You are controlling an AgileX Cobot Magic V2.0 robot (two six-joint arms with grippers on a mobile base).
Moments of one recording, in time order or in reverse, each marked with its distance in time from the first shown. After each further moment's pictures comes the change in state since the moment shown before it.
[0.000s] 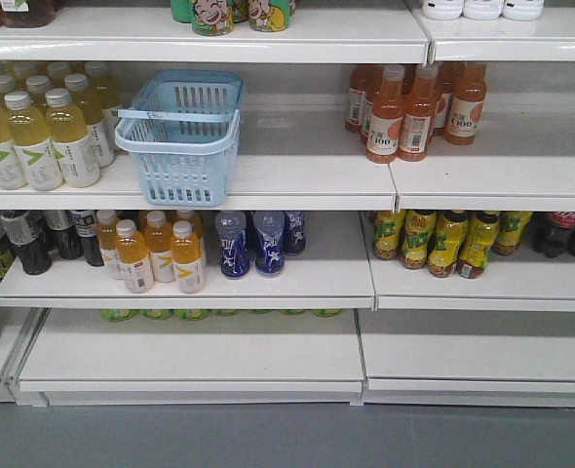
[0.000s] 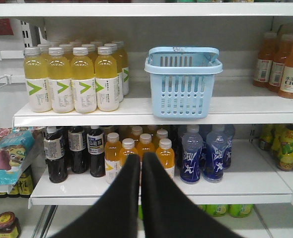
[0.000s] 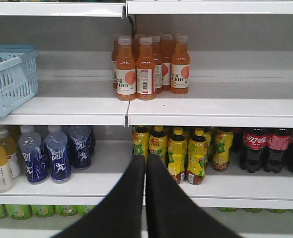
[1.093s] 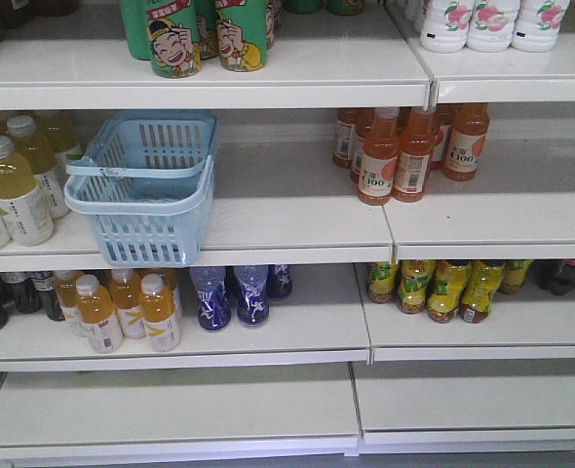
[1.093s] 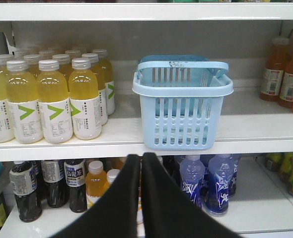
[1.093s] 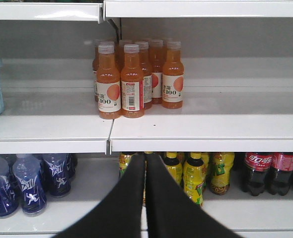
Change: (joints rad) left arm 0.000 0.000 0.000 0.000 0.000 0.000; right arm 0.000 0.000 0.000 0.000 0.000 0.000
